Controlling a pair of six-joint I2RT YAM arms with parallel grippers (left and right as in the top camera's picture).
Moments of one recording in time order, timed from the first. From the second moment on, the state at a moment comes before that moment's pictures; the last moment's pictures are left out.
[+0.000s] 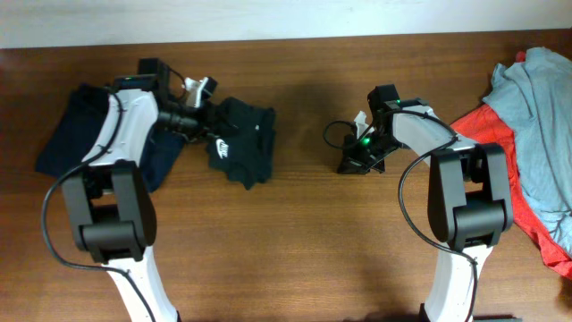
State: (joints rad) left arm 0.04 2.16 1.75 -1.09 0.91 0.08; right arm 0.13 2.14 1.46 -0.89 -0.55 0.27
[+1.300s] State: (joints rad) left arm 0.55 2.08 1.75 -0.98 0.20 0.12; right arm 0.13 2.14 1.46 -0.92 -0.55 0.26
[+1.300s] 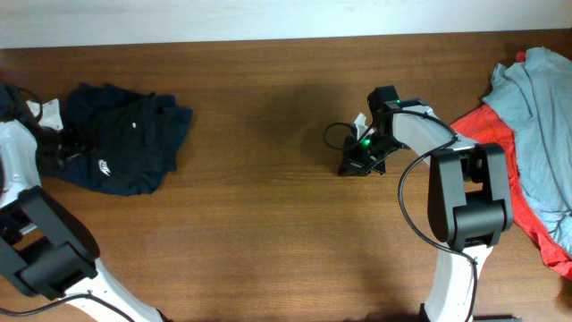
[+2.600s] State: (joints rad) left arm 0.01 1.37 1.92 -1.28 0.09 0.35; right arm 0.10 1.31 1.48 -0.90 -0.38 0.14
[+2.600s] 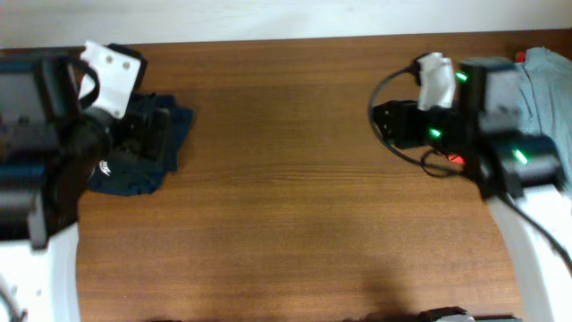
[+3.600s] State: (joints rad) left arm -0.03 1.32 1.92 -1.41 0.03 0.35; right arm 0.10 1.11 1.48 -1.15 -0.38 0.12
